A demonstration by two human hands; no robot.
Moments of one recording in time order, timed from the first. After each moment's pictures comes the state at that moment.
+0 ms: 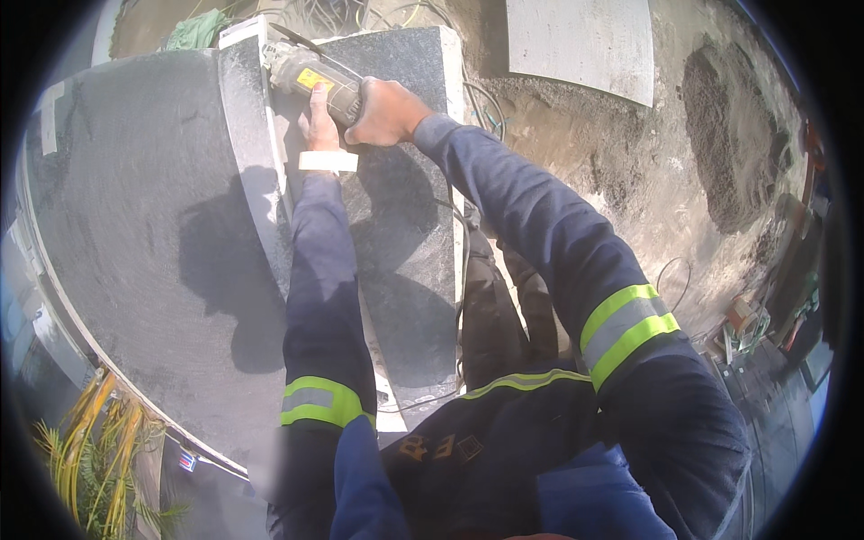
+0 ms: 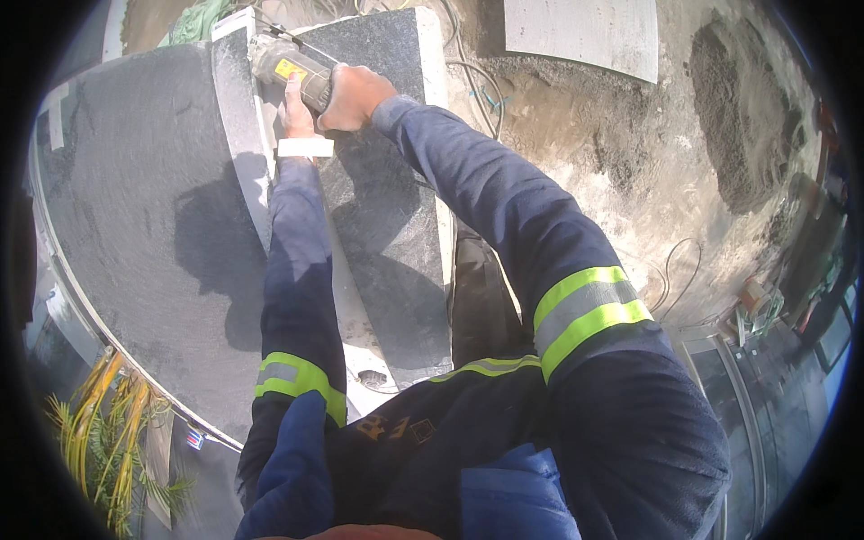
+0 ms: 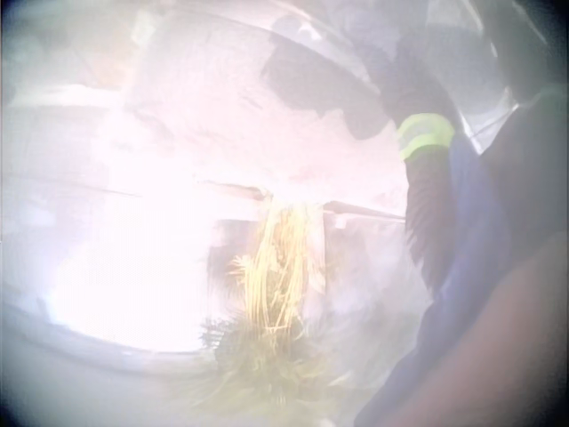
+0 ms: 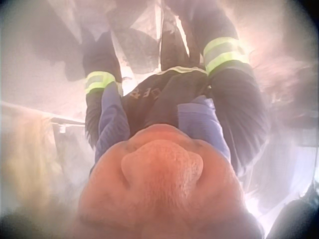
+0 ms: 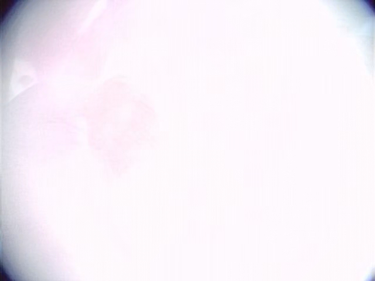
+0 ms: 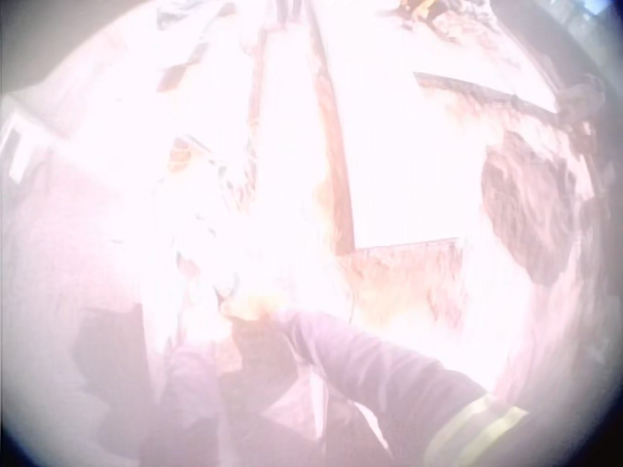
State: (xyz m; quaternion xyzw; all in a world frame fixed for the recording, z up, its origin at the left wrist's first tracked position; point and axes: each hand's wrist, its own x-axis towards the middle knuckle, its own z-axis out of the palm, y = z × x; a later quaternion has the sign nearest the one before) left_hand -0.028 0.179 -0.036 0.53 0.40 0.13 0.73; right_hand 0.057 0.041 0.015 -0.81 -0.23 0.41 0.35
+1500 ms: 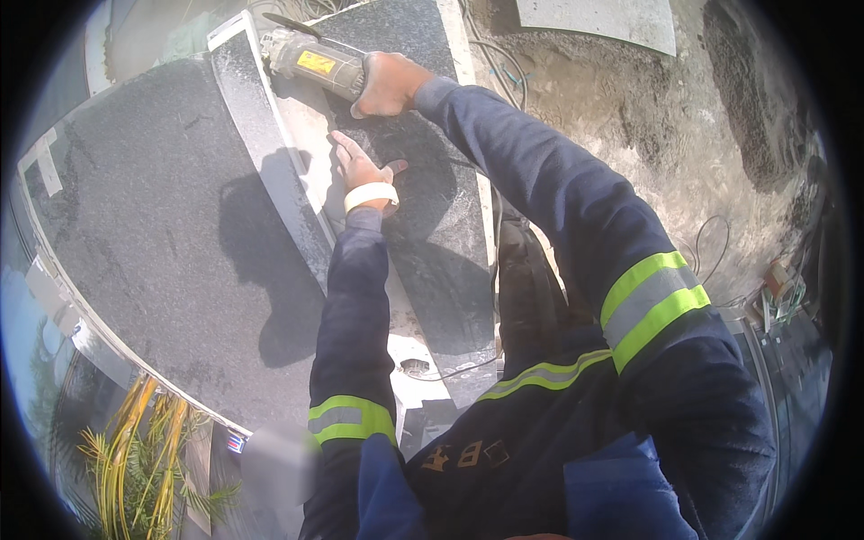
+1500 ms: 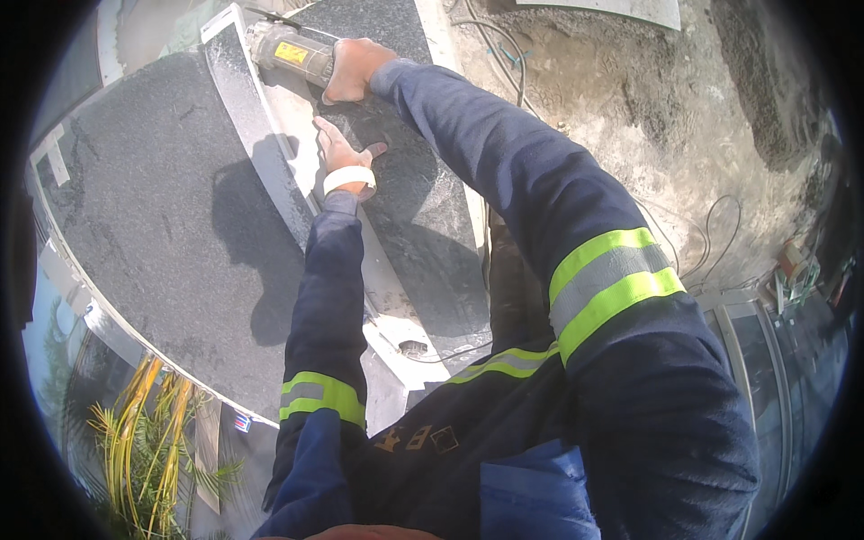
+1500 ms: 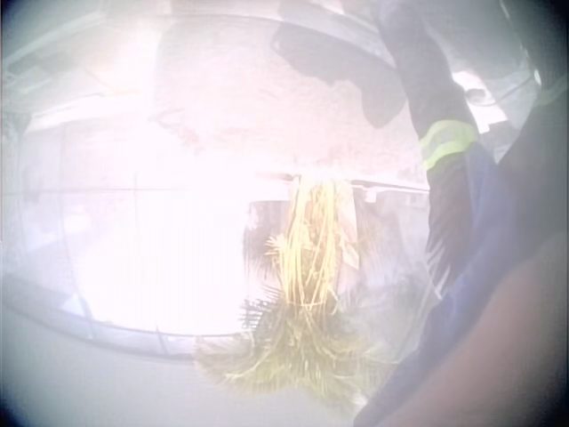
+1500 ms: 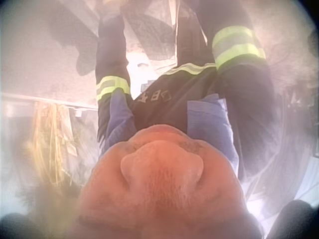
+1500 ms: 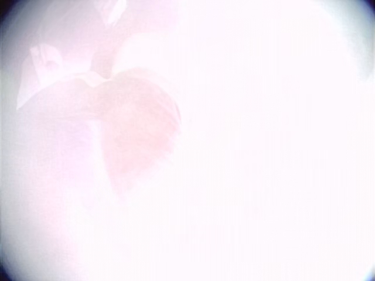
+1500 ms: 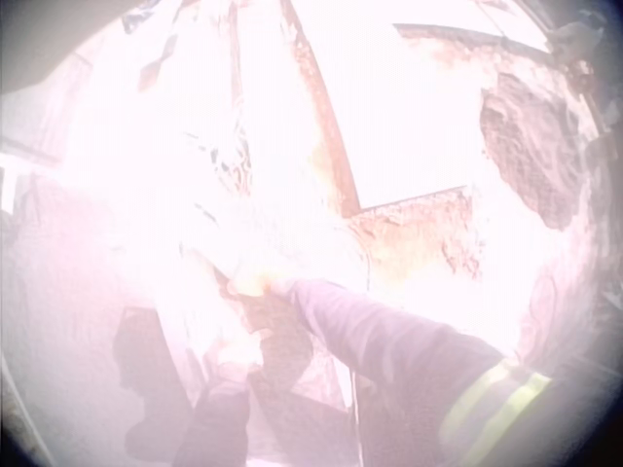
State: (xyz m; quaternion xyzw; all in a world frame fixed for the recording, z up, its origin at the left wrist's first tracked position) left_hand -0.138 0.125 -0.010 0.90 0.33 -0.23 0.20; right_hand 0.053 0.039 0.006 -0.79 -0.21 0.46 0.35
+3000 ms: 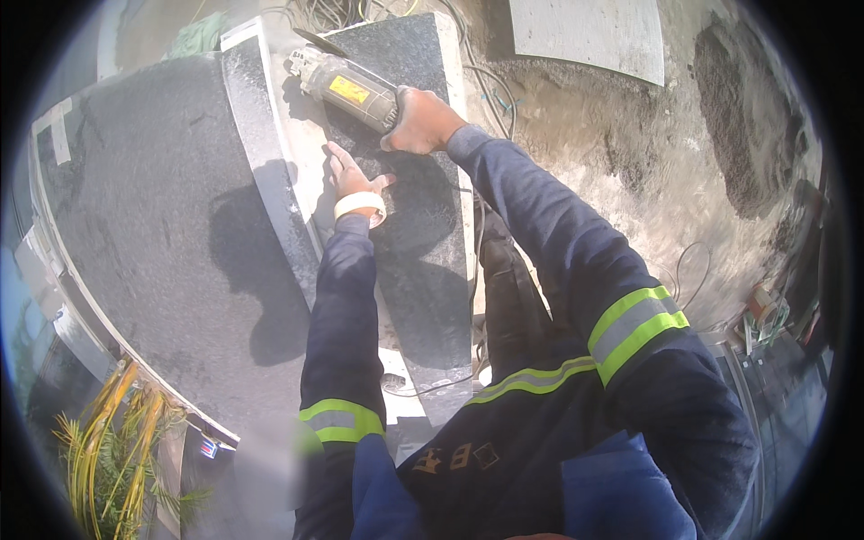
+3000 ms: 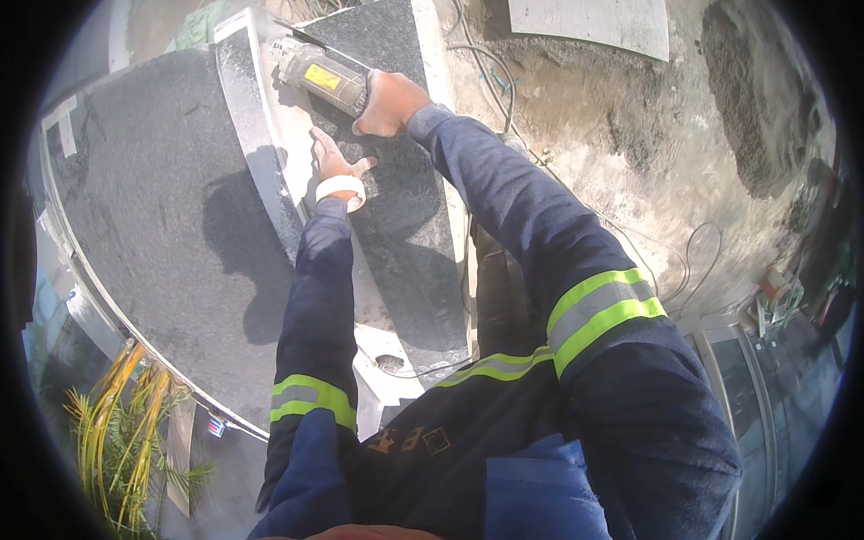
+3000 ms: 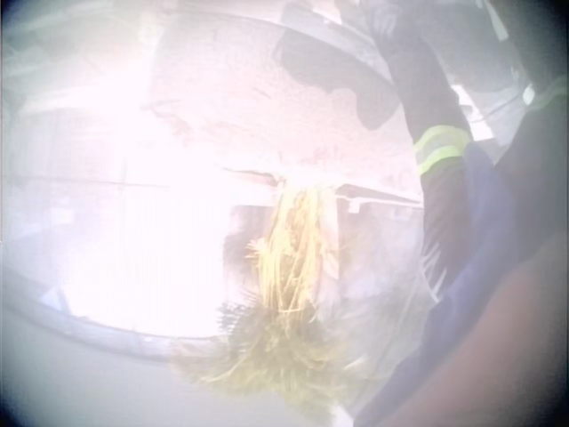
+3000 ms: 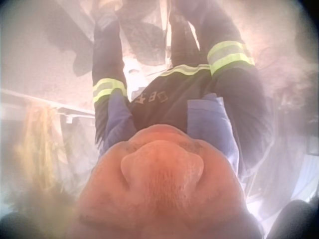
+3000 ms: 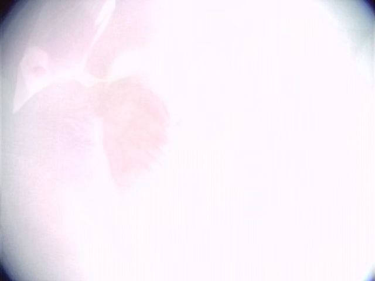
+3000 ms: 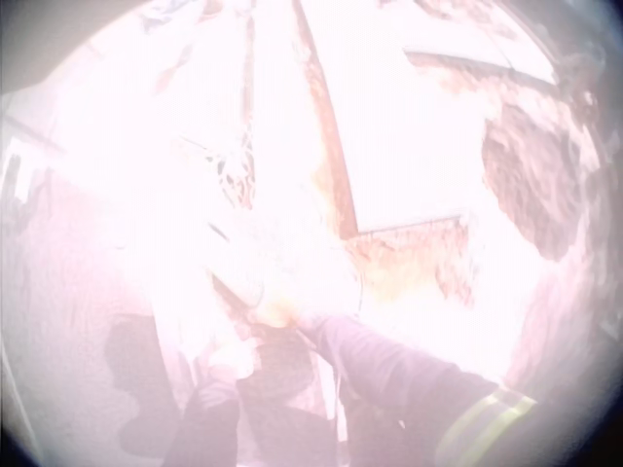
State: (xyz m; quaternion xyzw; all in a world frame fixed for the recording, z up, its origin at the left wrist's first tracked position) left_hand -0.138 0.123 -0.012 0.88 0.36 -0.24 0.21; right_hand 0.031 -0.014 0.027 -0.81 -0.18 0.43 0.35
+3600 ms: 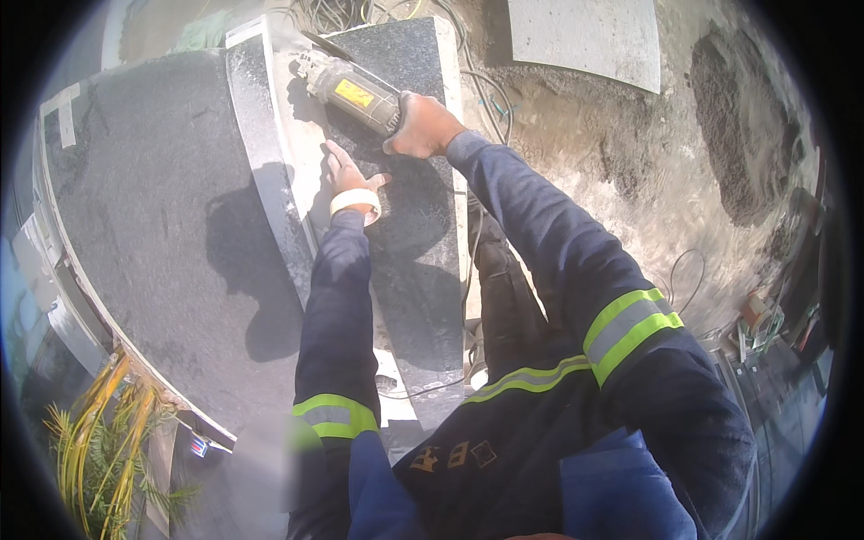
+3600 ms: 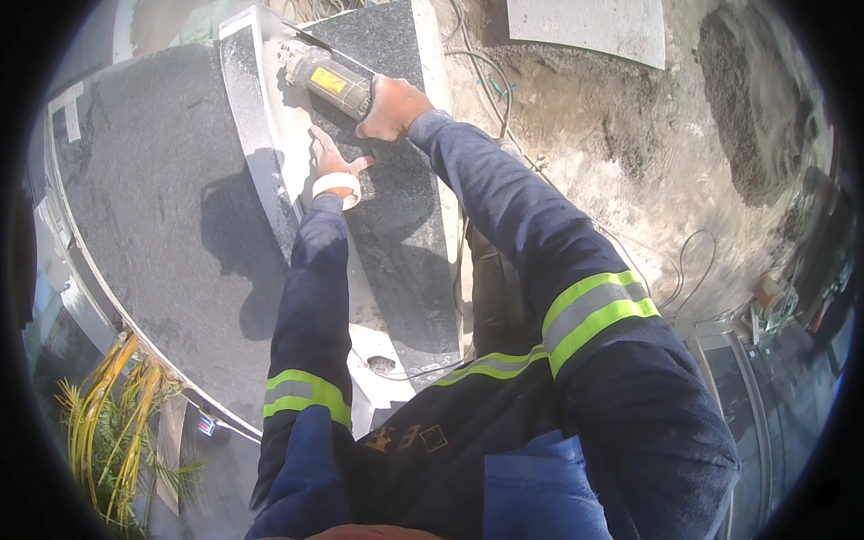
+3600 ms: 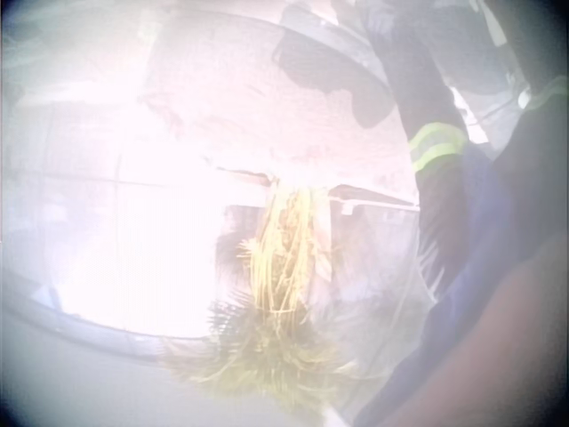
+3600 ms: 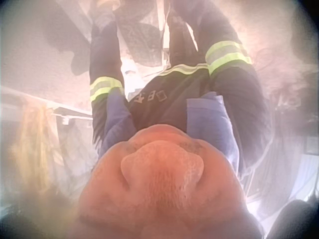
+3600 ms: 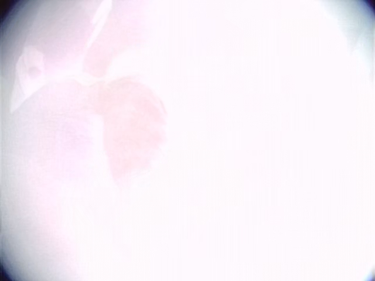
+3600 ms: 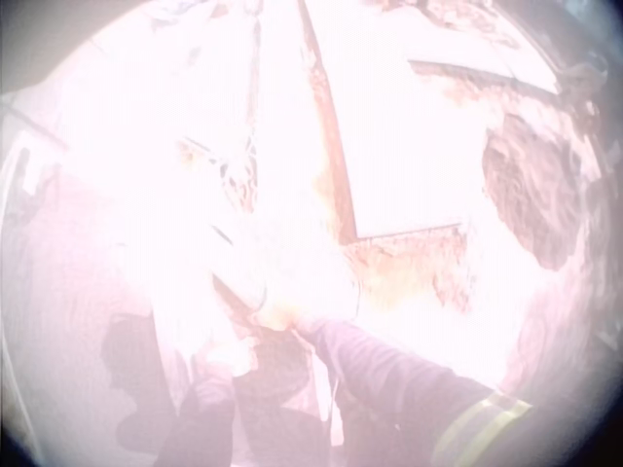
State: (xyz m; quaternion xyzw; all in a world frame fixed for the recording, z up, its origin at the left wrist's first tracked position) left_hand -0.139 0.123 -0.013 0.89 0.35 -0.22 0.19; right_hand 0.026 -0.022 0.028 -0.81 -0.19 0.43 0.35
